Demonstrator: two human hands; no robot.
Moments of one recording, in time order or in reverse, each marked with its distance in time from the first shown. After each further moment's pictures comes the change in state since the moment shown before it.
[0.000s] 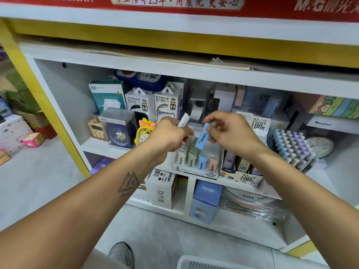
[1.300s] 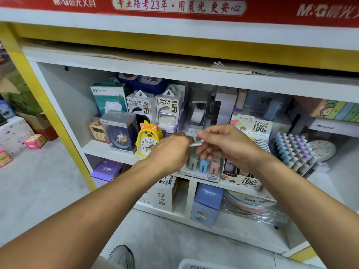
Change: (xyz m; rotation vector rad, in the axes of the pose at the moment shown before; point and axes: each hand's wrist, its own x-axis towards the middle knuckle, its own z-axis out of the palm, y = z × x) left_hand 0.000 -0.026 0.001 0.978 -0.106 0.533; right_hand -0.003 0.001 0.011 0.544 -0.267 0.254
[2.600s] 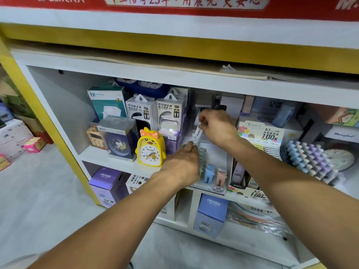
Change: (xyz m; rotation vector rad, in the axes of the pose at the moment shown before) left_hand 0.025 -0.002 0.036 0.035 -0.222 -0.131; right_hand 0.114 0.009 -0.008 -1.057 0.384 -0.269
